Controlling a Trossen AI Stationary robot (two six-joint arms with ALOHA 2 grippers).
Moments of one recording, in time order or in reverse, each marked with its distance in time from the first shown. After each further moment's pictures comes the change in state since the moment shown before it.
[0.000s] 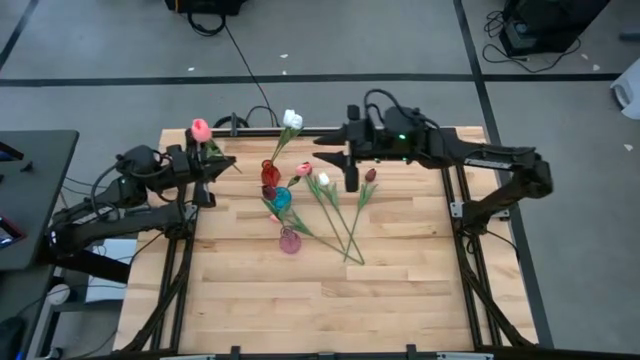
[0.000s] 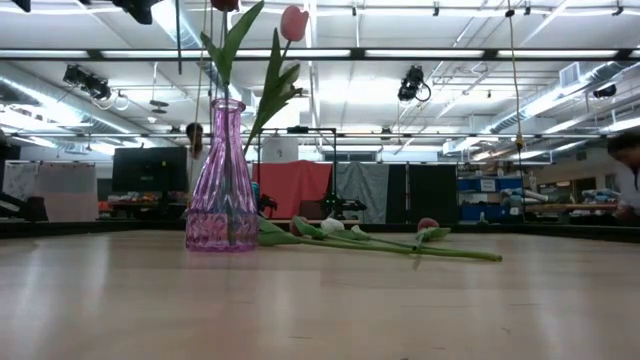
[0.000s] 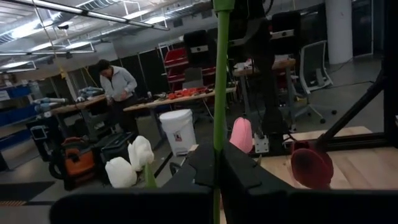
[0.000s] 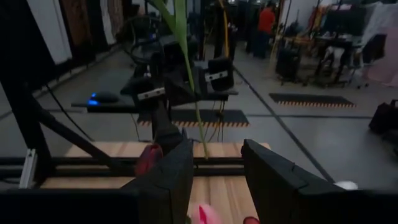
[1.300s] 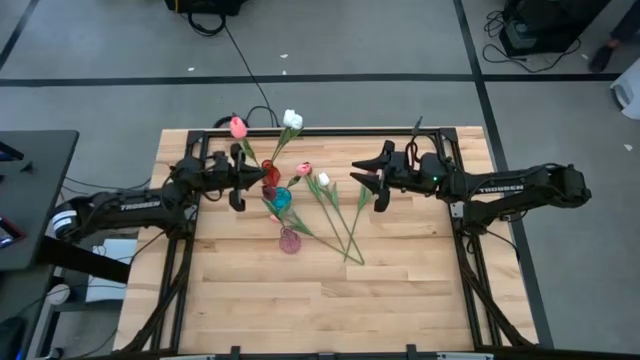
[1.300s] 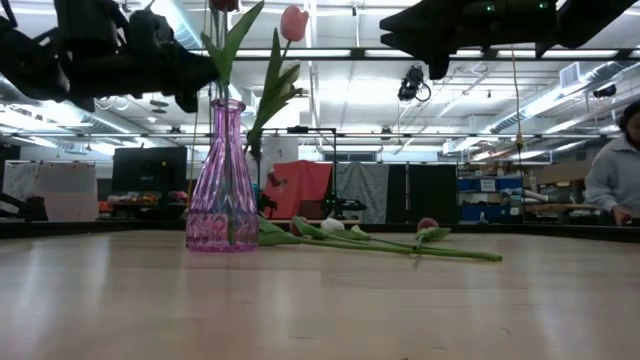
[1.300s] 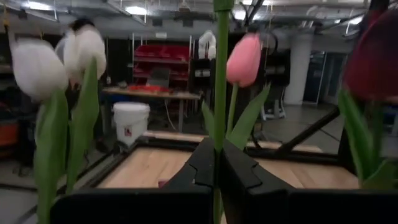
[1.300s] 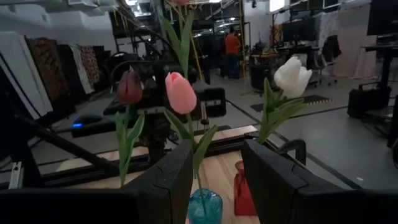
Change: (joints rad) left arm 0.132 0.457 -0.440 0.961 0.247 -0.338; right arm 0.000 -0.341 -0.877 0.691 0.139 0.175
